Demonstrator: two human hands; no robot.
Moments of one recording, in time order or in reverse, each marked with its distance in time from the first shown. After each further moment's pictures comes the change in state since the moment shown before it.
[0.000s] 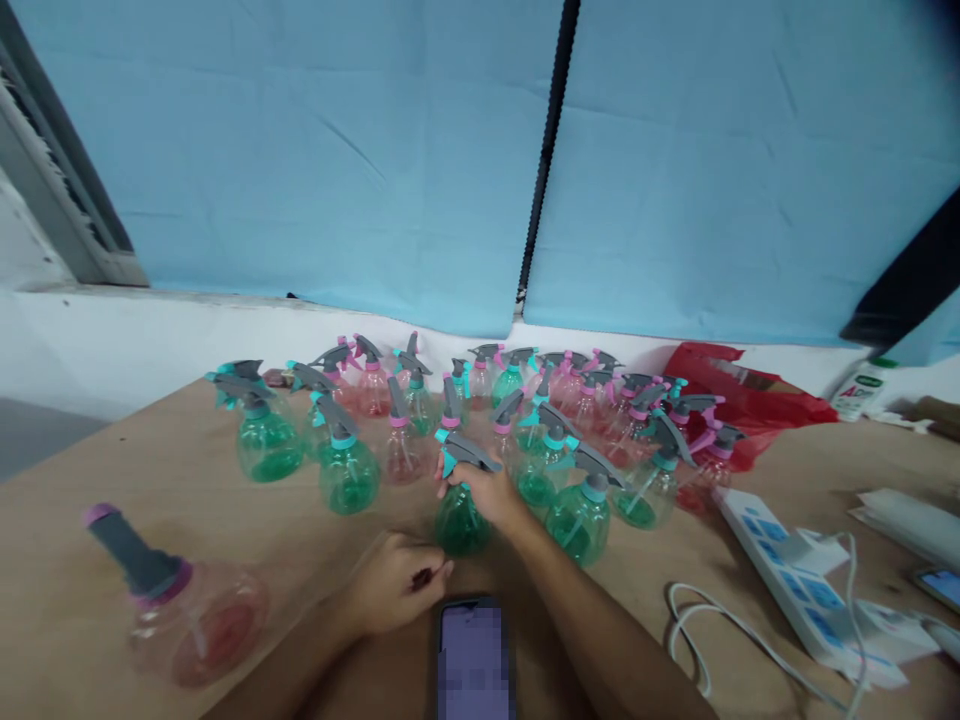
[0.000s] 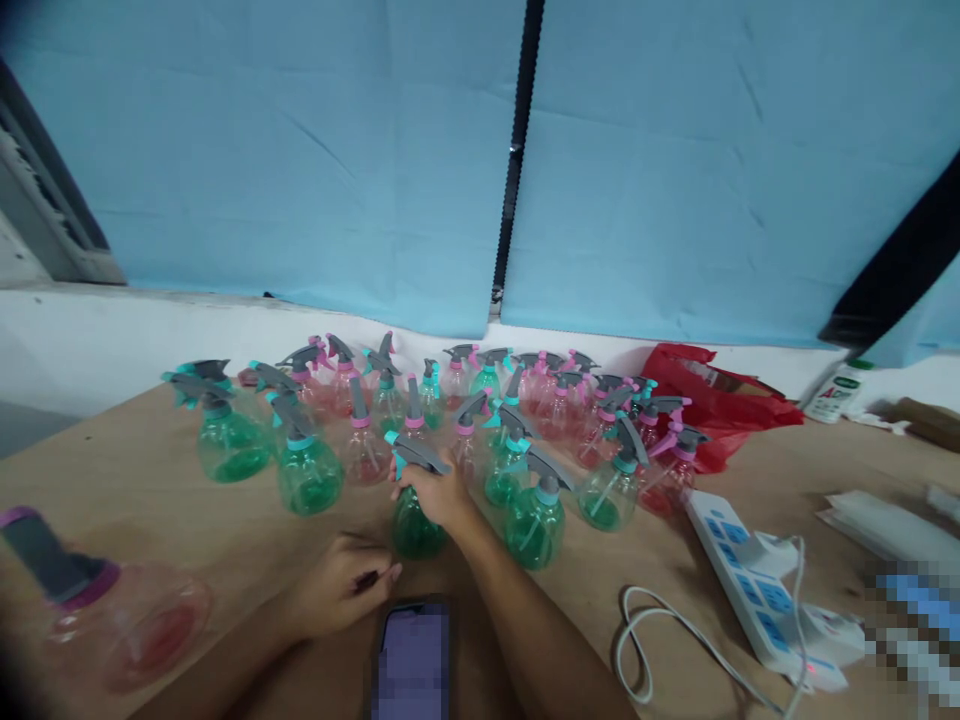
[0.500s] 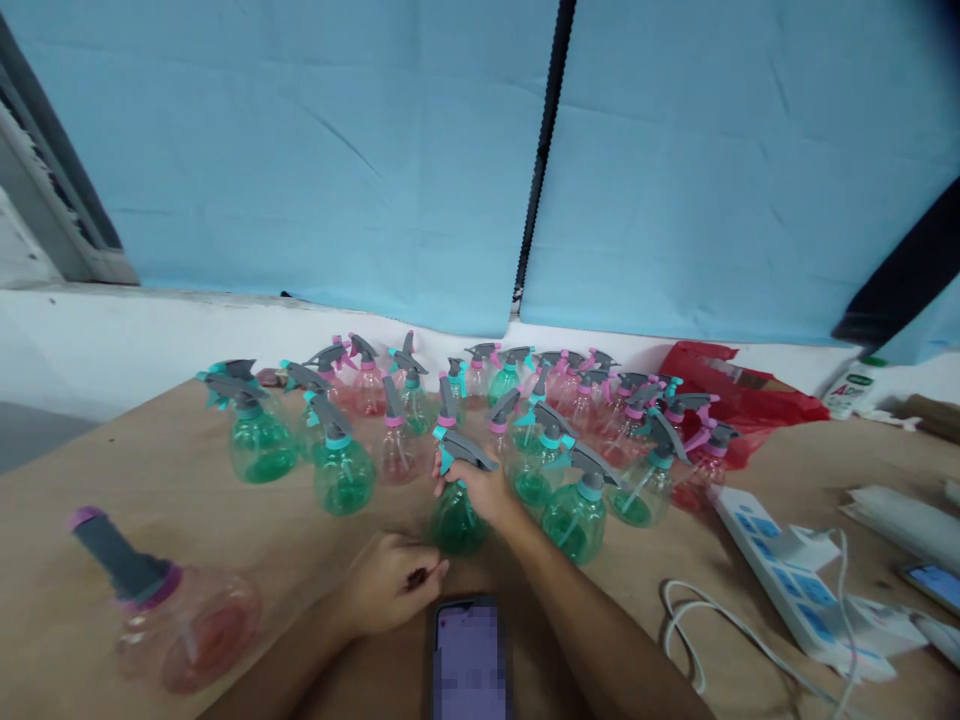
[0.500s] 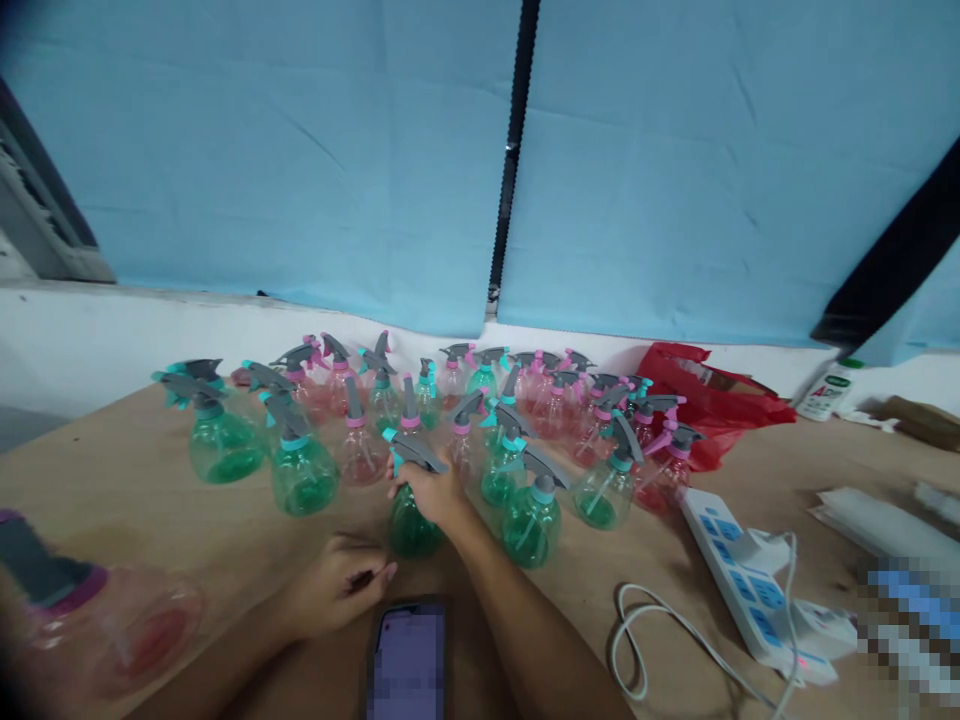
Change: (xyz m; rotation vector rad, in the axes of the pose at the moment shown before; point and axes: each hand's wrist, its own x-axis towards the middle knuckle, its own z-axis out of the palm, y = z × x) left_hand 0.001 -0.002 0.001 0.004 0.006 0.009; right_hand 0.000 -0.007 0.003 0.018 0.038 0.036
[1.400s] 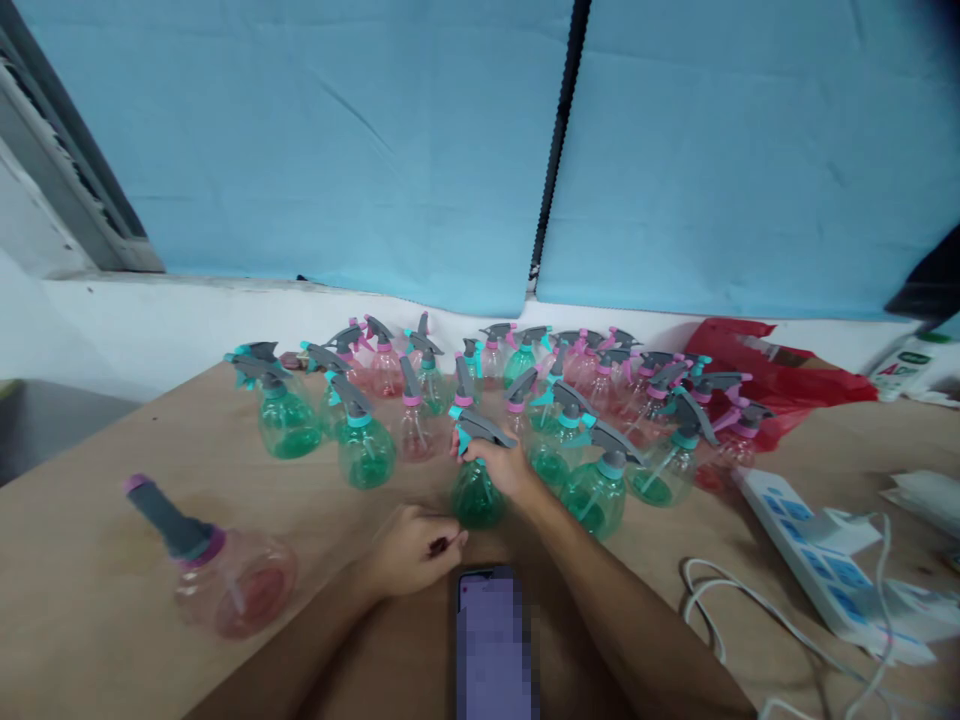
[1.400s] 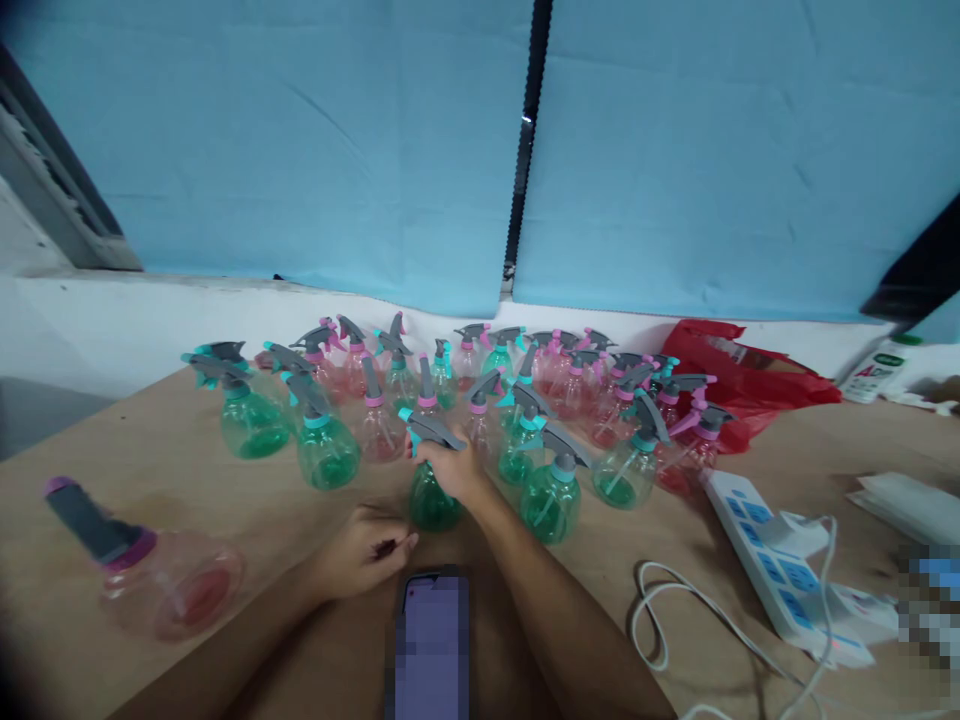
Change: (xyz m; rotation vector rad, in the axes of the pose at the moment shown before) left_hand 0.001 0.002 -0.002 -0.015 -0.009 -0.031; right_hand 0.000 0.013 -0.010 -0.064 0.011 -0.074
